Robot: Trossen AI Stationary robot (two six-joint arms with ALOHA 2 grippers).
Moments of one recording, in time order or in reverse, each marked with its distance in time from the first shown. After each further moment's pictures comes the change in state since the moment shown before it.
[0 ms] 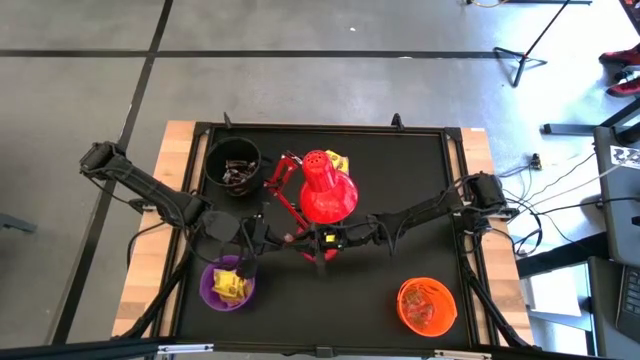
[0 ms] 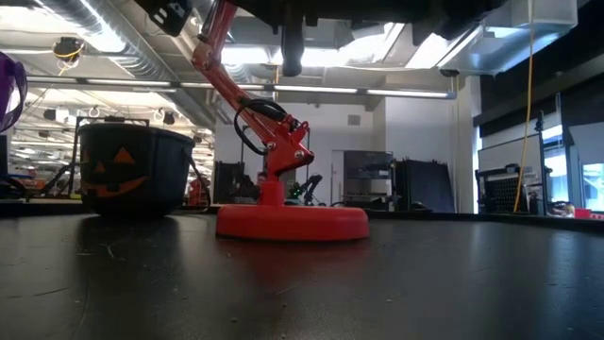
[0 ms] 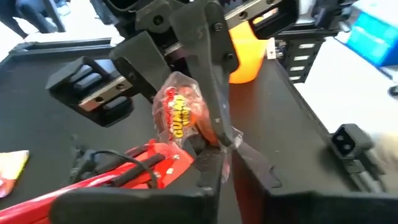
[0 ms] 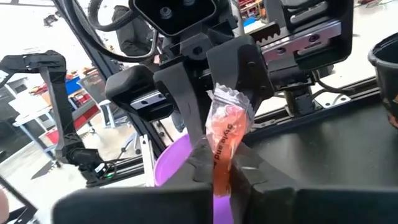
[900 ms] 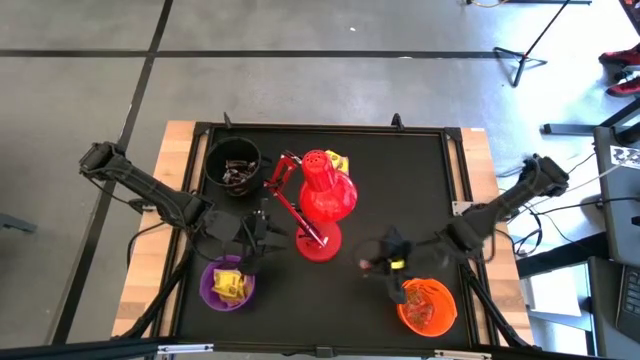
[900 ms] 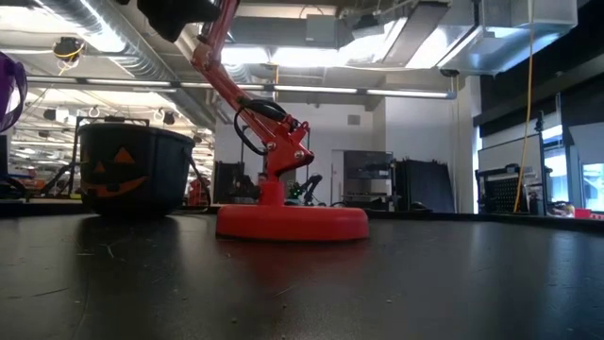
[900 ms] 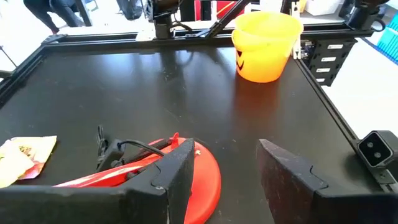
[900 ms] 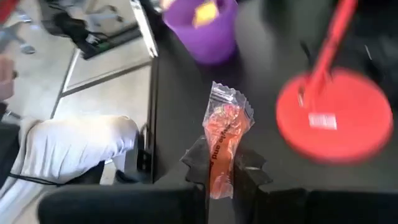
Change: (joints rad) left arm 0.009 -0.001 0.000 -0.019 -0.078 -0.032; right arm 0.369 -0.555 0.000 -1.193 0.260 0.293
